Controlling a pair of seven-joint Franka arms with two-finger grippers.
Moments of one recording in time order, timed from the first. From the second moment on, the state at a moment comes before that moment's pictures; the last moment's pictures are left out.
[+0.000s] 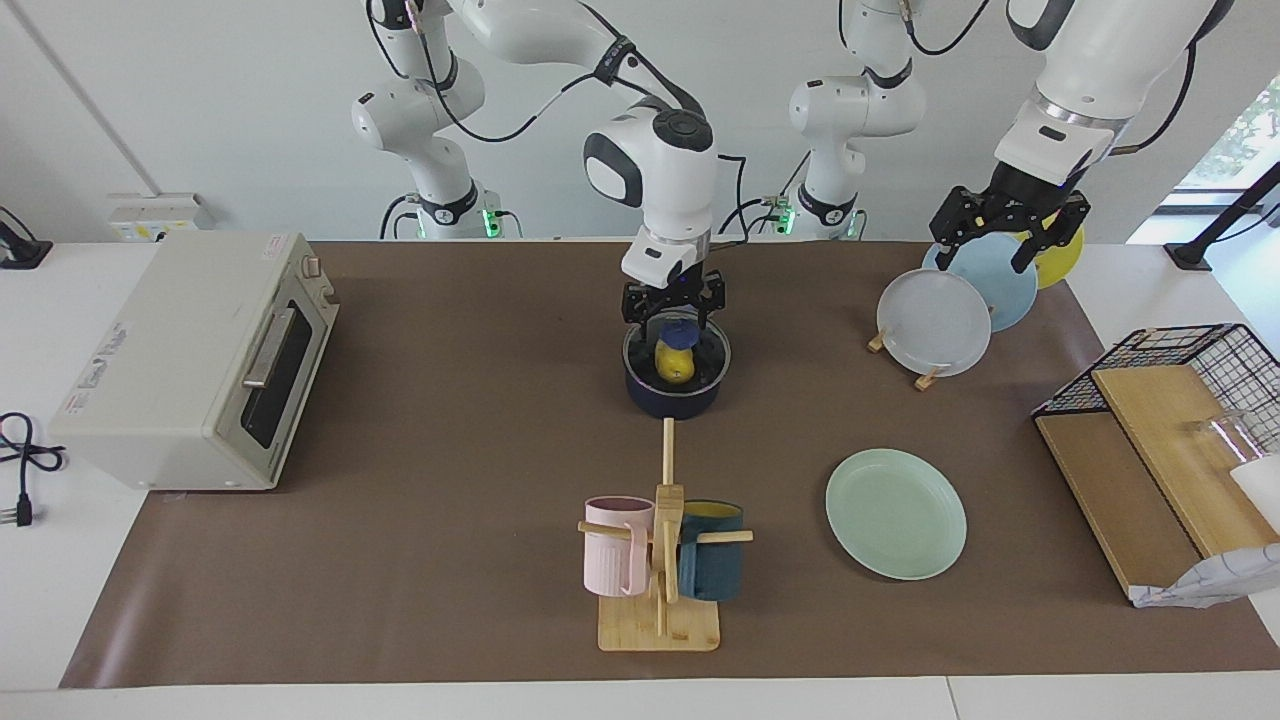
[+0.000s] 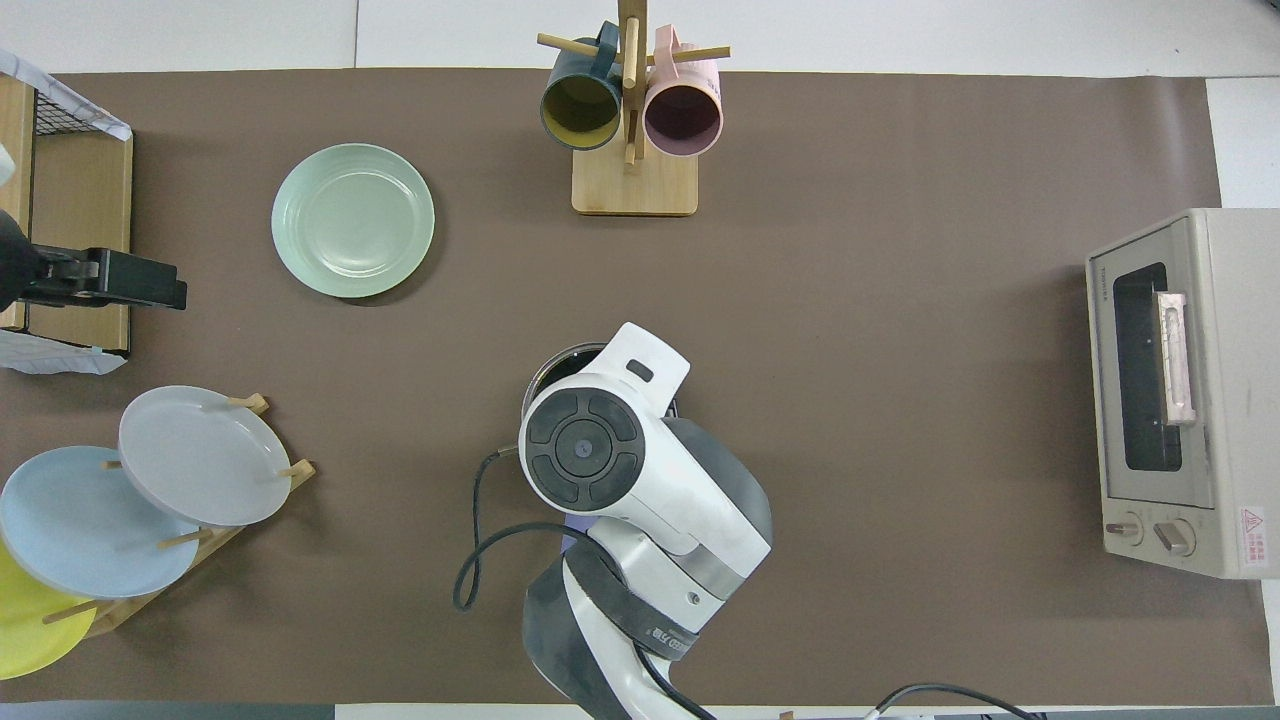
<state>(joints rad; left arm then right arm) -0.06 -0.05 -0.07 -1.59 -0.02 1.61 -0.02 0.70 0.26 0.05 -1.79 -0.07 2.13 0.63</state>
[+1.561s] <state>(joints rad) -0.07 -0.05 -0.07 -1.59 -0.02 1.62 -0.02 0.73 0.26 0.04 -1.81 -0.11 2.16 0.63</state>
